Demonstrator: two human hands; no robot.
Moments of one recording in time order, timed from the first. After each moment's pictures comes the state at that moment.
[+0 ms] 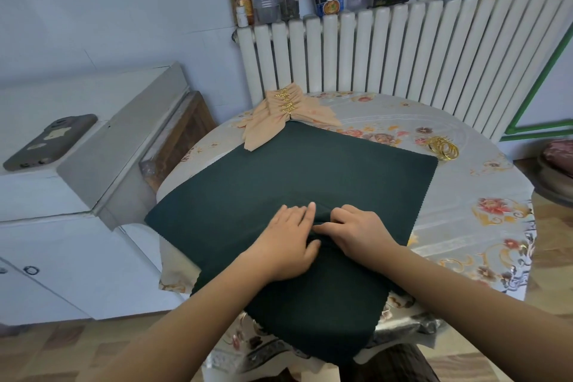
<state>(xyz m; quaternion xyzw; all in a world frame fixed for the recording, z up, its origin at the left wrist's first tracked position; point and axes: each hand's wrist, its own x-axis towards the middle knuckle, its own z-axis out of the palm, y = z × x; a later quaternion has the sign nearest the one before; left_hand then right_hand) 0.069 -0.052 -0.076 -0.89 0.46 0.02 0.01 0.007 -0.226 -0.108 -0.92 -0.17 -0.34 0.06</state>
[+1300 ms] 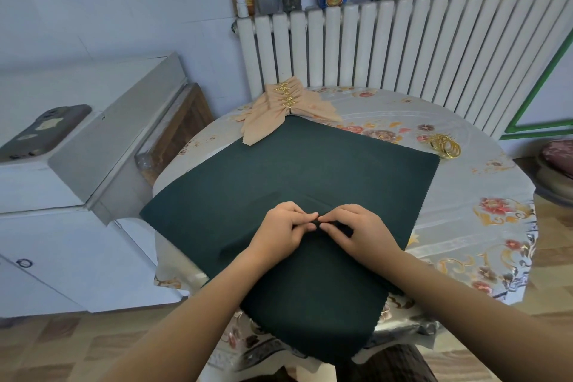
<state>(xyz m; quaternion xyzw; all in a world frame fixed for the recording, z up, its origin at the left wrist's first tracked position) 0.084 -0.055 -0.093 -0.84 0.39 0.00 -0.37 -0.002 -0.220 -0.108 -0.92 -0.06 -0.27 0.28</state>
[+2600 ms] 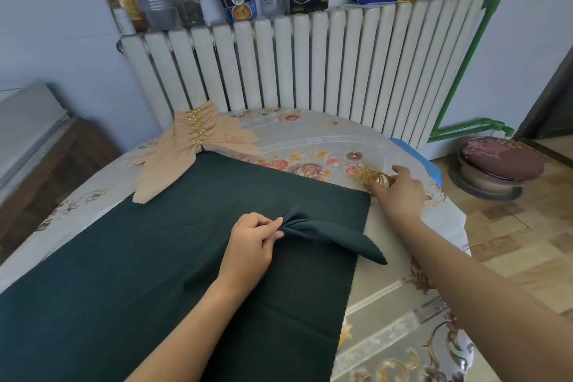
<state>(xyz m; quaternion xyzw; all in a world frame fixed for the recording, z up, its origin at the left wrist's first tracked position) 0.153 -0.208 -0.114 -0.81 0.43 -0.12 -0.37 0.060 -0.479 -0.101 -0.79 0.48 -0.27 0.28</state>
